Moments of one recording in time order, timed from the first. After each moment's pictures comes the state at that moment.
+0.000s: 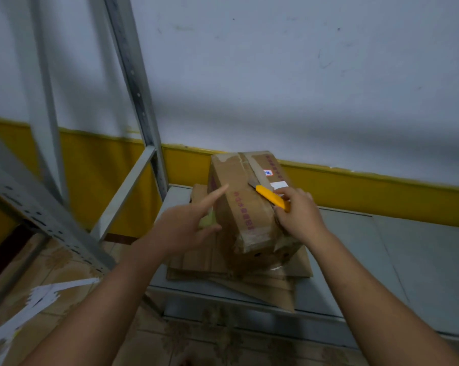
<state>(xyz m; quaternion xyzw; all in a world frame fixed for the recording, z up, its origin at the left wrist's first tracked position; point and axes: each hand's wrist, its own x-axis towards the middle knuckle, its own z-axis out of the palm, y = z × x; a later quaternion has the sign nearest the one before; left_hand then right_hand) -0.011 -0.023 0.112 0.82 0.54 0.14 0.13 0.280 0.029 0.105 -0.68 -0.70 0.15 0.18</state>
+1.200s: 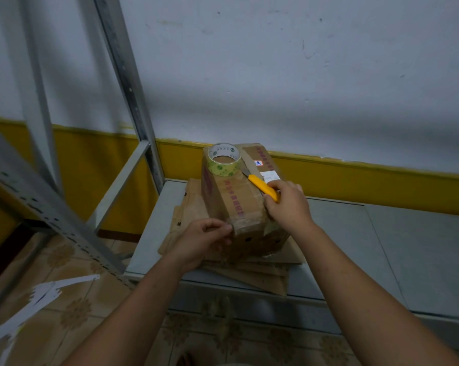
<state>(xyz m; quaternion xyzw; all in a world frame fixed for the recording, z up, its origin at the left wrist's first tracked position) 0.049 -0.055 0.048 0.38 0.51 0.39 0.67 0.282 0.016 0.096 -0.68 -0.68 0.15 0.24</state>
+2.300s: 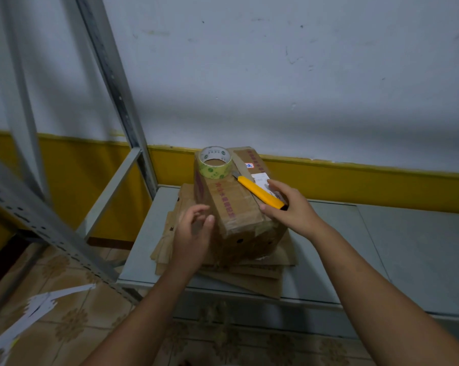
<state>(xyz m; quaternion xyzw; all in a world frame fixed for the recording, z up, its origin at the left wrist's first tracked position) 0.071 -0.061 0.045 0.55 0.58 0.52 0.30 0.339 0.014 0.090 -0.58 -0.70 0.32 0.27</state>
